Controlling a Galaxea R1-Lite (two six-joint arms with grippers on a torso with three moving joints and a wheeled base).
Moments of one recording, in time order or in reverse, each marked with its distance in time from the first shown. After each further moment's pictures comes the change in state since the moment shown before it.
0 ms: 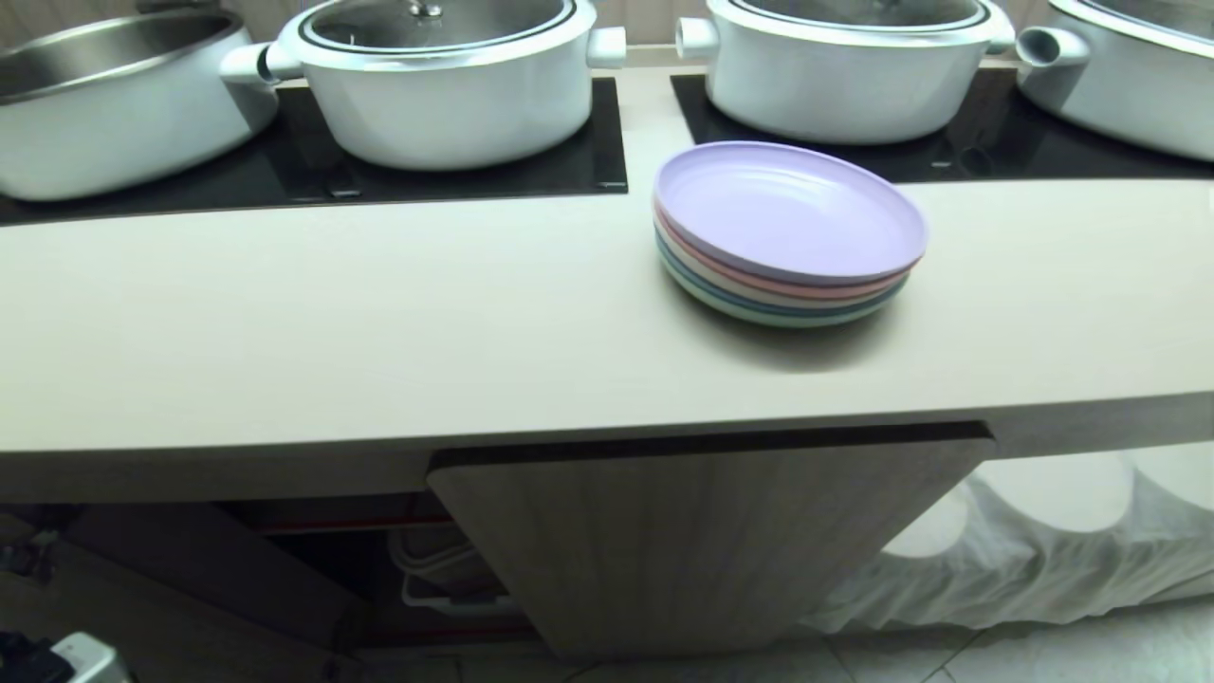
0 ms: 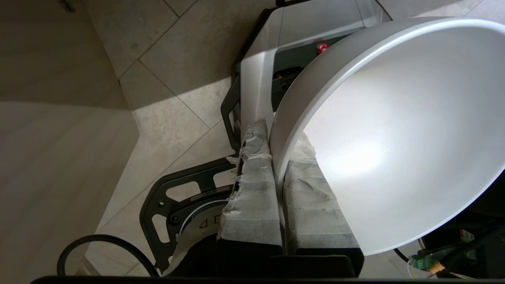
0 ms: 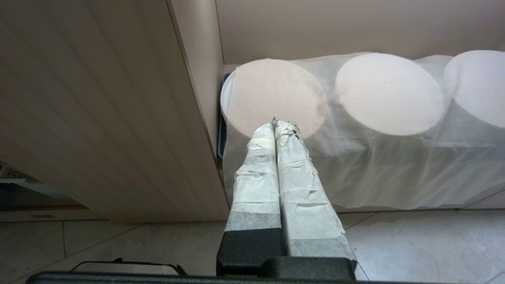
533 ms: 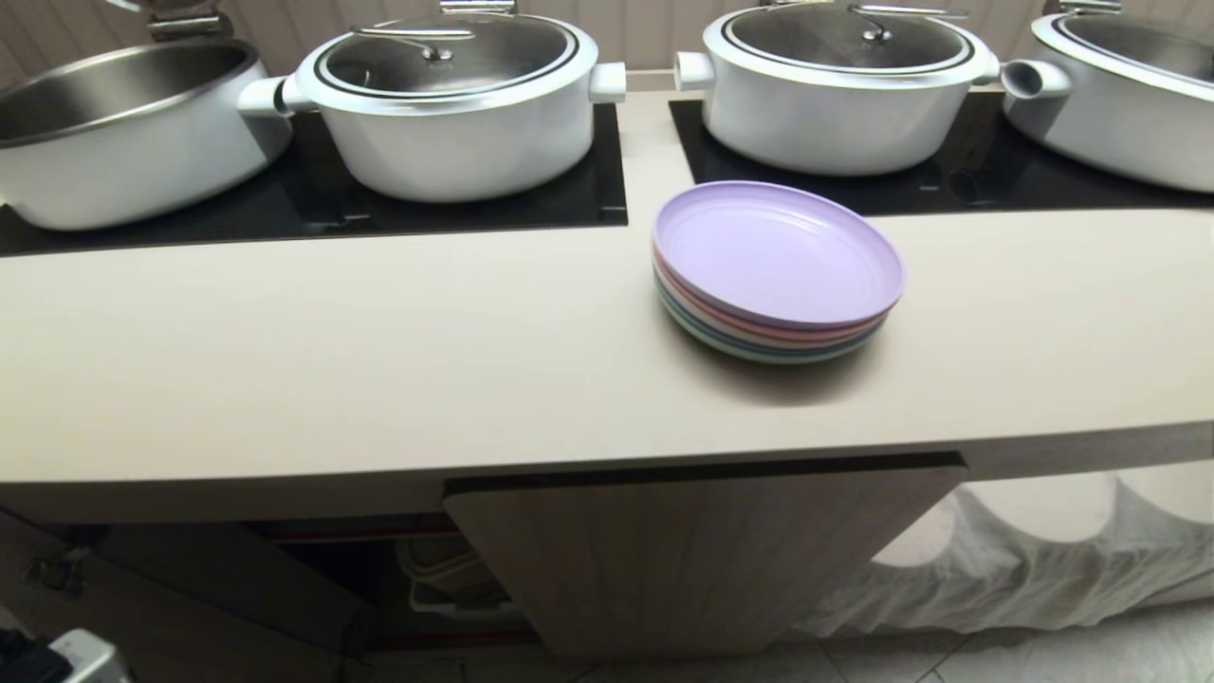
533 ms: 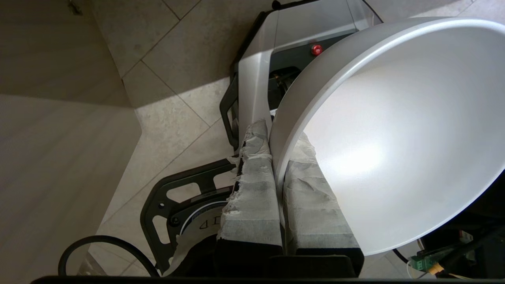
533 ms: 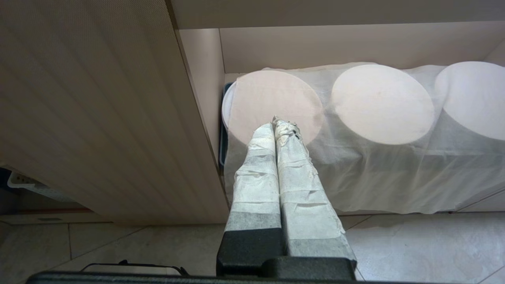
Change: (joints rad) left arm 0.000 0.000 -0.005 0.000 0.000 0.000; right arm 0.000 0.000 0.000 0.000 0.000 0.000
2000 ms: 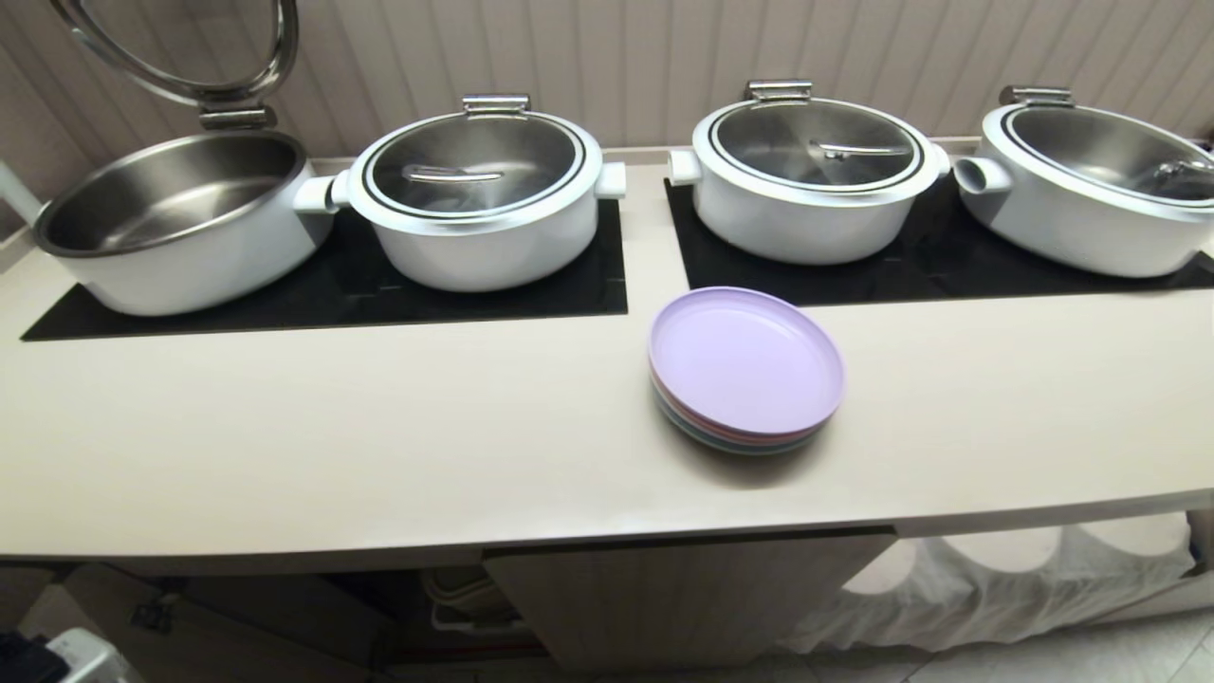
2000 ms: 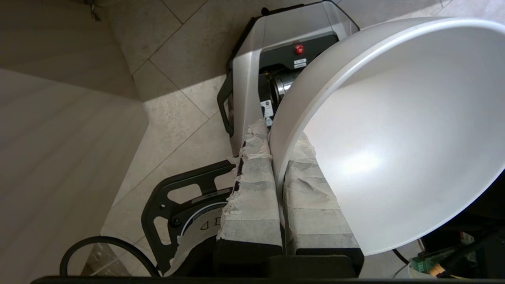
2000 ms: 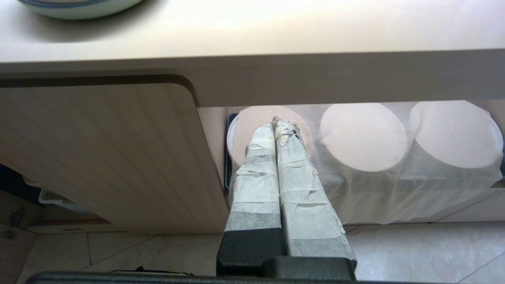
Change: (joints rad) left arm 0.000 -0.006 -0.001 -0.001 0.002 0.000; right arm 0.000 0.000 0.000 0.000 0.000 0.000
